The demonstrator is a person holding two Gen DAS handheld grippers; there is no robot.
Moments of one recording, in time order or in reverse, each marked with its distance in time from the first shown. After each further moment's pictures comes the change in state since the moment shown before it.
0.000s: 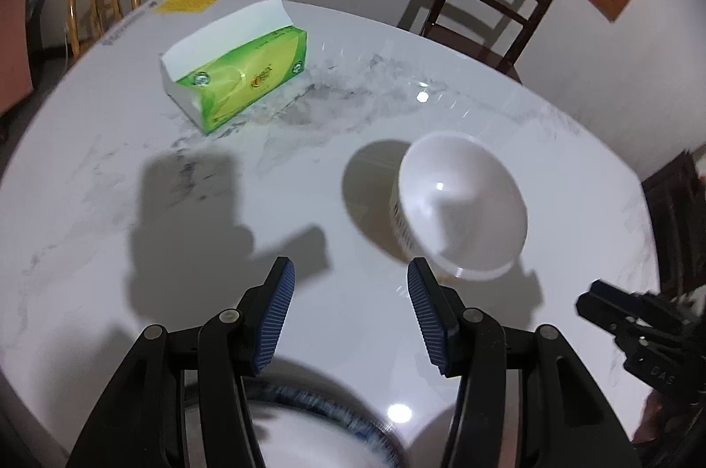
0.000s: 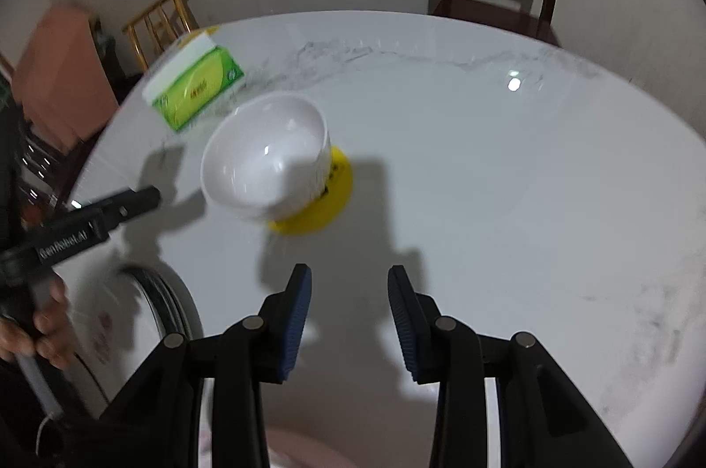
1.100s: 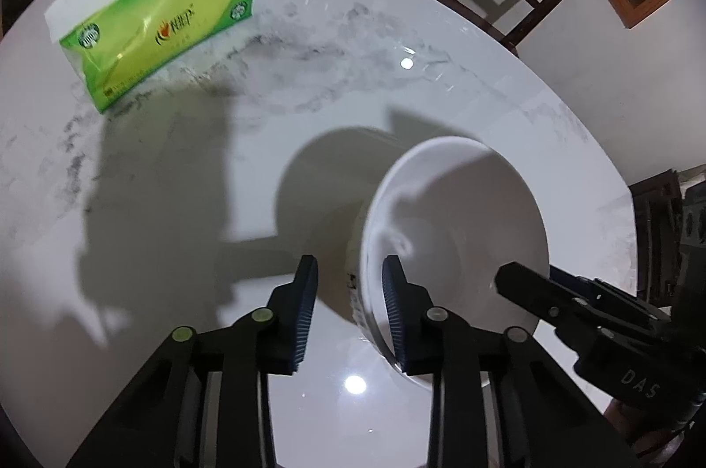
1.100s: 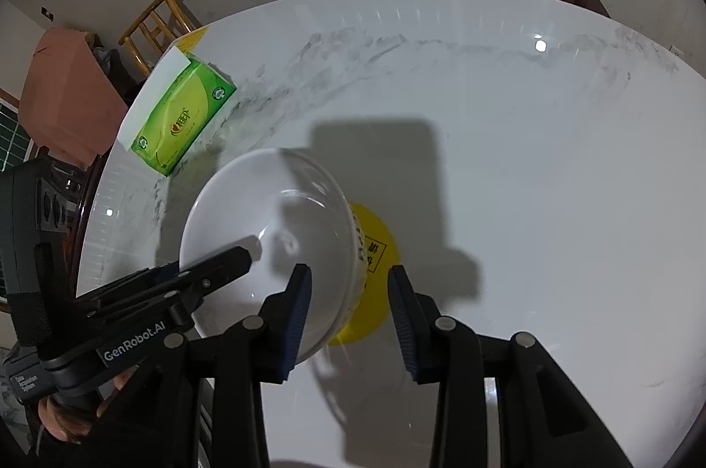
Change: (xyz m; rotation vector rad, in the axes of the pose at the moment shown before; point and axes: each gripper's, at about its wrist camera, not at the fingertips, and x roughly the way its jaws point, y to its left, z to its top) left arm 0.086 -0.015 0.030 -0.072 0.150 -0.098; right arm 0.090 0.008 0.073 0.071 0.104 0.109
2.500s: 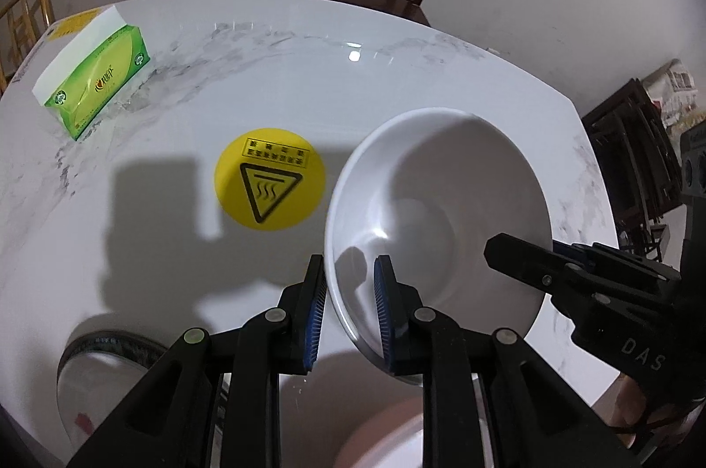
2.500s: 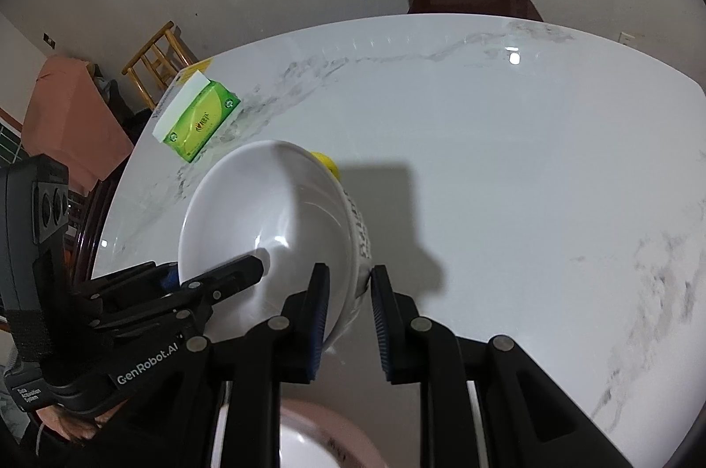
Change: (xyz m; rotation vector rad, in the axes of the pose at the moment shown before) left arm -0.064 -0.115 -0.079 0.279 -0.013 -0.018; right arm -0.120 -0.030 -0.097 0.063 -0.117 -0.029
